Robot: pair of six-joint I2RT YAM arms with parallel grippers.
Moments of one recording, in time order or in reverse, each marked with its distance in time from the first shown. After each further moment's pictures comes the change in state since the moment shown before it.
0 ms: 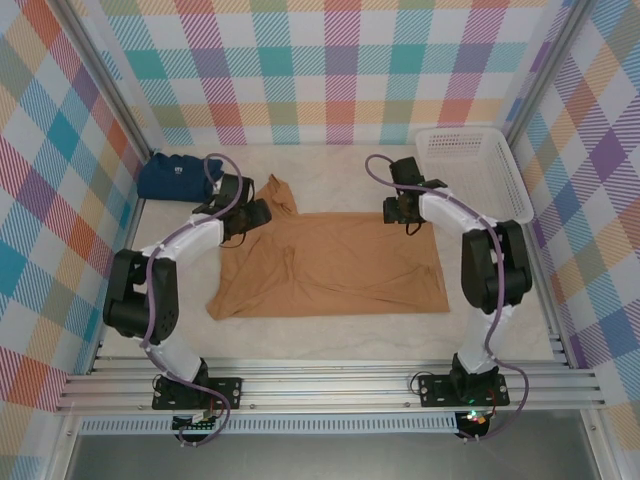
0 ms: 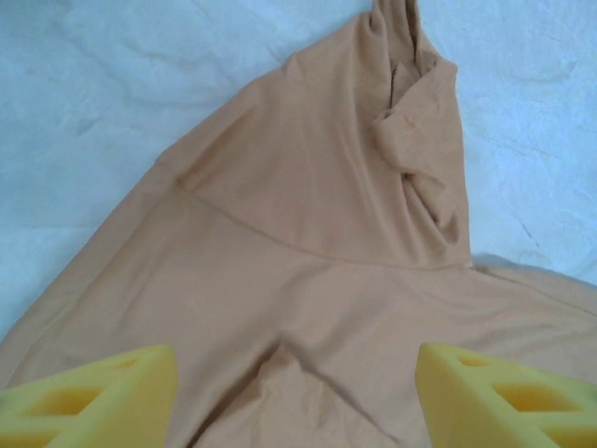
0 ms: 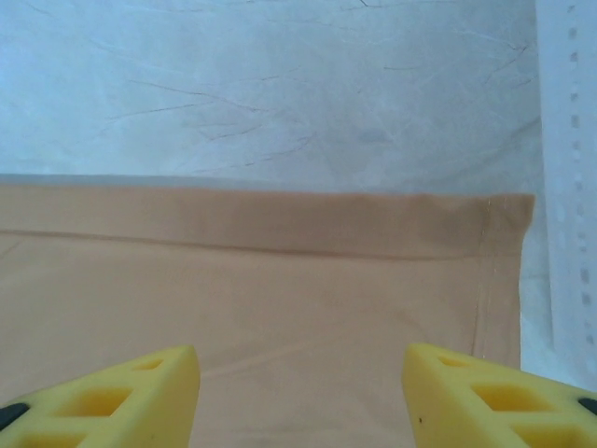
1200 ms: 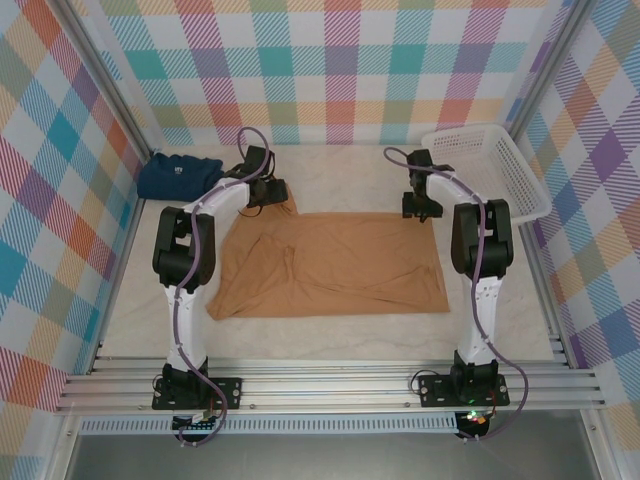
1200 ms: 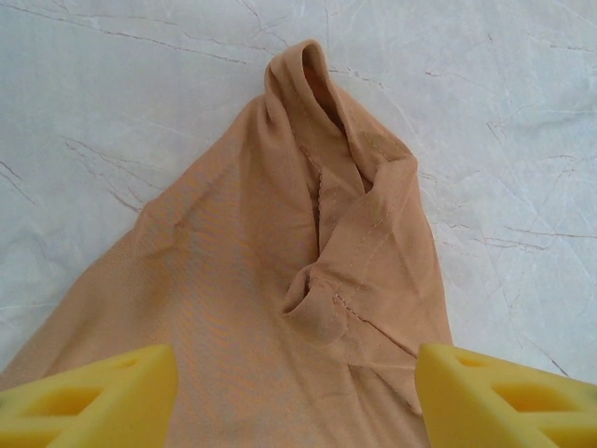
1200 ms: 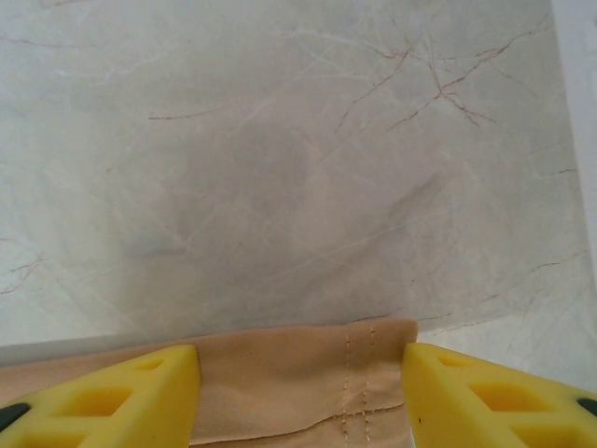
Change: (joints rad) left arm 0.000 0.470 0.536 -0.140 0.038 0.166; right arm -0.150 0.303 0.300 -0.174 0.014 -0.039
